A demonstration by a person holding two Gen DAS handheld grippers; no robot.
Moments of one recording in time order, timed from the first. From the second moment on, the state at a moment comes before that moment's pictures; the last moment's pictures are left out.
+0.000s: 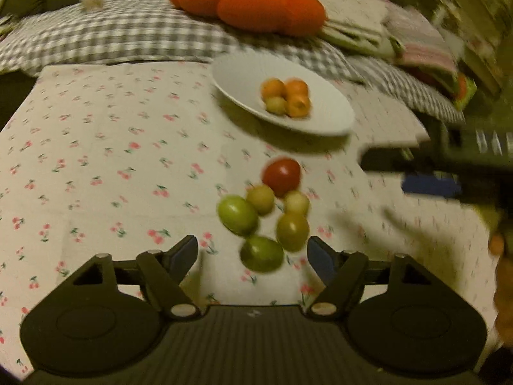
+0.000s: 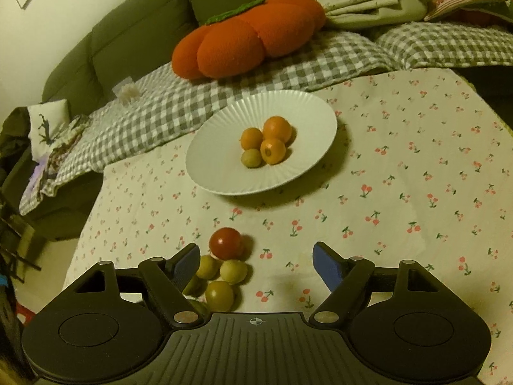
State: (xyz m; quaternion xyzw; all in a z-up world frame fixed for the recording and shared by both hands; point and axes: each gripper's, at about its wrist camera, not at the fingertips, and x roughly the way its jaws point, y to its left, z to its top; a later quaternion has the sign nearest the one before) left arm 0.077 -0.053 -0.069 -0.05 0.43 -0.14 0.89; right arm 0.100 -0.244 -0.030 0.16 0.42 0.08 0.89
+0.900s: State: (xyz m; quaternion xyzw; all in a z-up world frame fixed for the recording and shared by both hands) left arm 0.073 -0.027 -0.074 -0.04 0.43 -0.10 0.89; right arm 0.110 -0.197 -0.073 0.15 0.48 0.13 0.86
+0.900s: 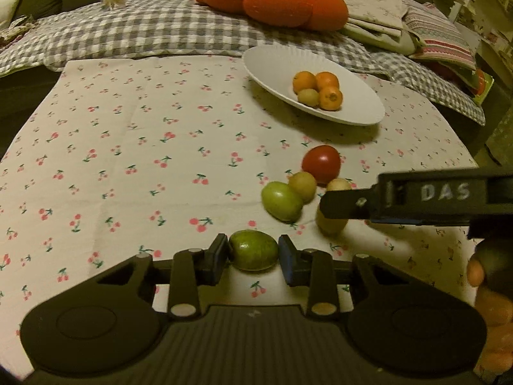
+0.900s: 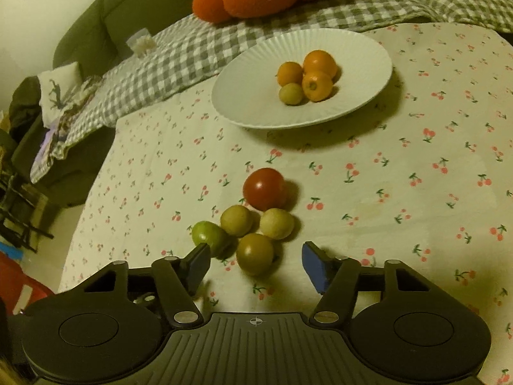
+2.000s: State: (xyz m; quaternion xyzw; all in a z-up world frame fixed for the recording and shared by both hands) left arm 0.074 -0.010 -0.064 -0.06 0.43 -0.08 0.90; right arm 0.099 -0.186 -0.049 0.12 0.43 0.13 0.88
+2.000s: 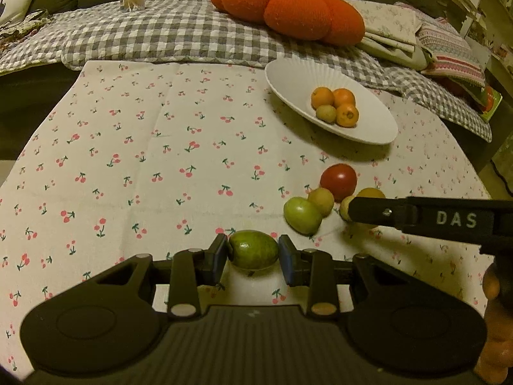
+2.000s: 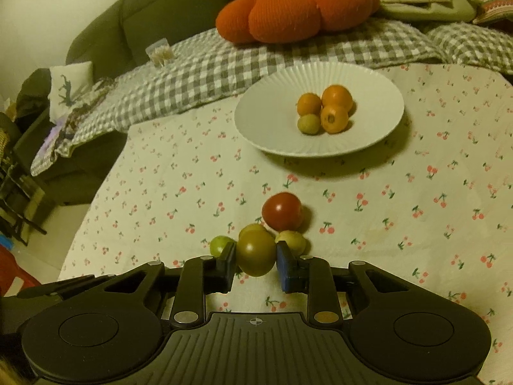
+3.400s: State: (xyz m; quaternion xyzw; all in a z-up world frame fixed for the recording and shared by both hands) left arm 0.133 -0.046 -0.025 -0.04 0.36 -0.09 0.93; right arm 0.135 -0.249 -0.013 0.13 0.36 0.09 0.92
